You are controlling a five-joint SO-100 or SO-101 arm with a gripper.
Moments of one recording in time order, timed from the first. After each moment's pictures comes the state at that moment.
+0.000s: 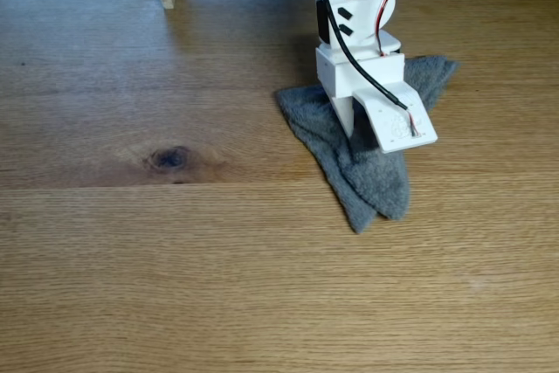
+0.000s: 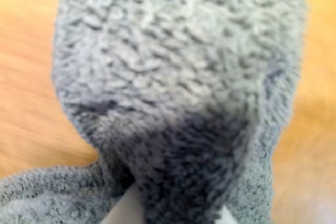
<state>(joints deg) -14.3 44.0 72.7 51.1 7.3</state>
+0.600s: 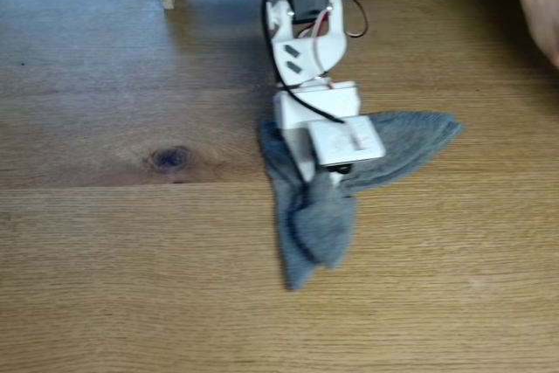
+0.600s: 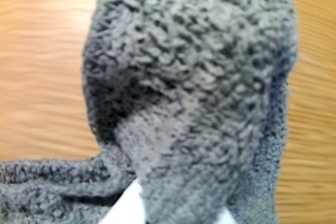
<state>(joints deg) 0.4 29.1 71.8 18.7 2.1</state>
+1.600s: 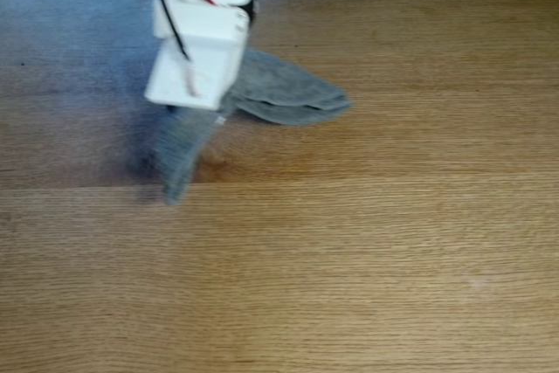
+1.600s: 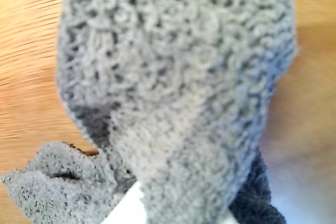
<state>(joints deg) 15.1 63.8 72.8 73.3 6.1</state>
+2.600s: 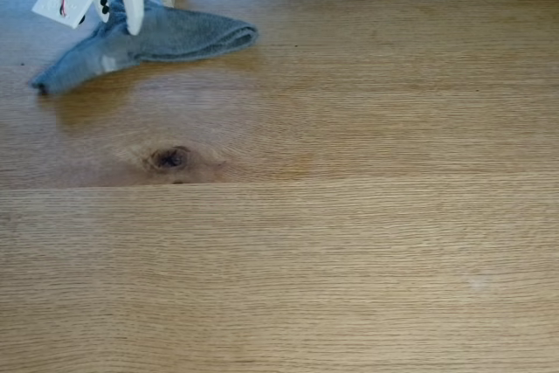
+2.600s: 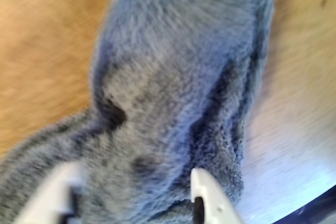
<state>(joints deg) 54.2 83.0 121.1 47.2 -20.9</state>
